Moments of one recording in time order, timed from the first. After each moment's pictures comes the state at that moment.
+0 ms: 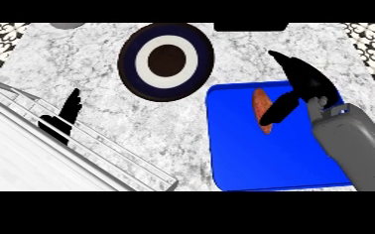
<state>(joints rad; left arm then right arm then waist) -0.07 0.40 -0.13 -1.32 0.13 0.21 0.03 -0.57 -0.49 0.36 -1.49 0.26 0.21 0.89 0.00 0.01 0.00</state>
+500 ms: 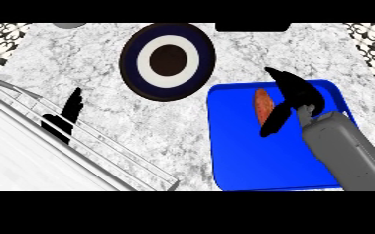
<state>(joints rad) -0.08 0.39 -0.13 -1.31 0.12 0.21 0.04 -0.53 -0.46 0.41 -1.39 0.29 0.26 0.87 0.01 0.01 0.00</state>
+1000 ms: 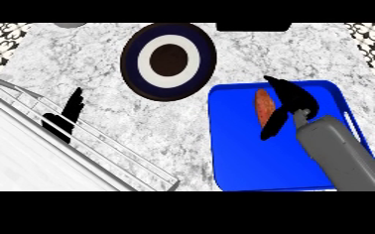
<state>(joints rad) -0.08 0.39 -0.13 -1.31 0.11 0.21 0.05 -0.50 -0.44 0.41 -1.26 0.33 0.25 0.79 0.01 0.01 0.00</state>
